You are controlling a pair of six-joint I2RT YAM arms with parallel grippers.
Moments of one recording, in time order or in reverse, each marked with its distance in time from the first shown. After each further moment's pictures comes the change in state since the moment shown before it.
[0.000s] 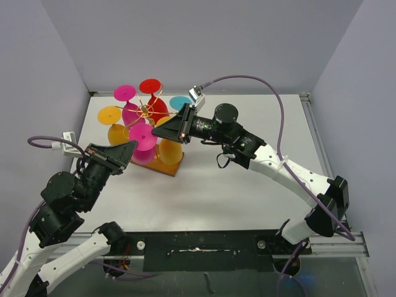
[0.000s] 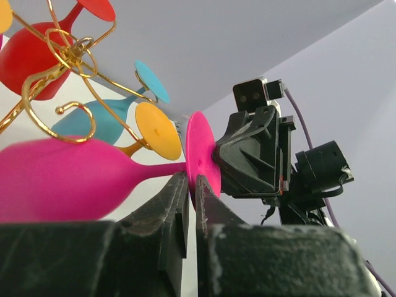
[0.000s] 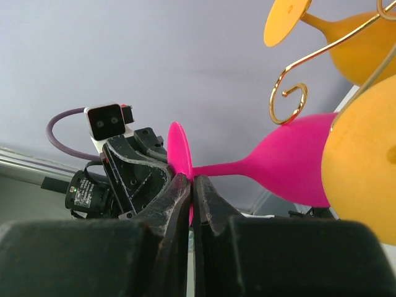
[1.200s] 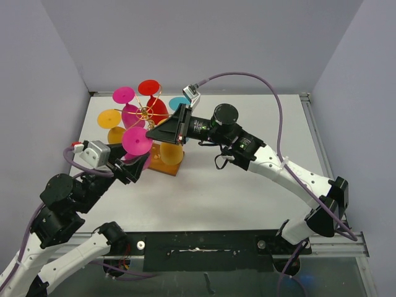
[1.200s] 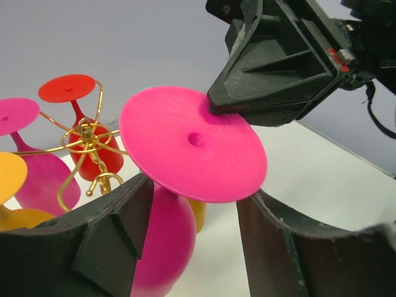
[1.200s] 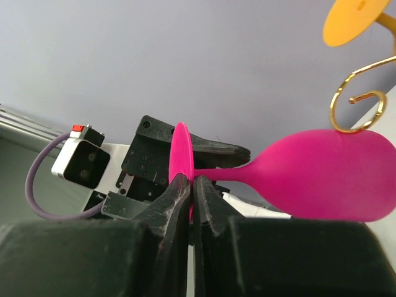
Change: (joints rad) left arm 0.000 -0.008 -0.023 0.055 0.269 0.880; right arm 0.047 0.004 0.058 0.025 -0.039 -0.016
